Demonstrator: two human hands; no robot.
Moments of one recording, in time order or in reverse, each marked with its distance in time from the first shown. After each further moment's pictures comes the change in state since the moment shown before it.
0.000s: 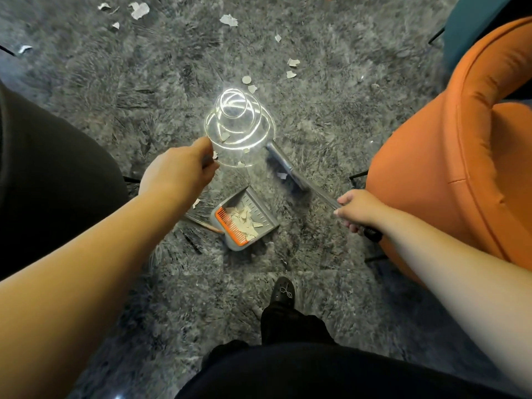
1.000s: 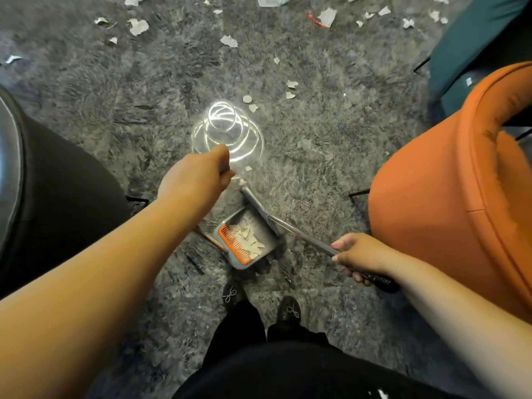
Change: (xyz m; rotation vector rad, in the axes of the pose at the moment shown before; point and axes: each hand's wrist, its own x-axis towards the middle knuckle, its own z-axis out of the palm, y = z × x) left_hand 0.041 -0.055 -0.026 -0.134 -0.063 0.035; right_hand -0.043 -0.046 0.058 0.073 -0.120 0.096
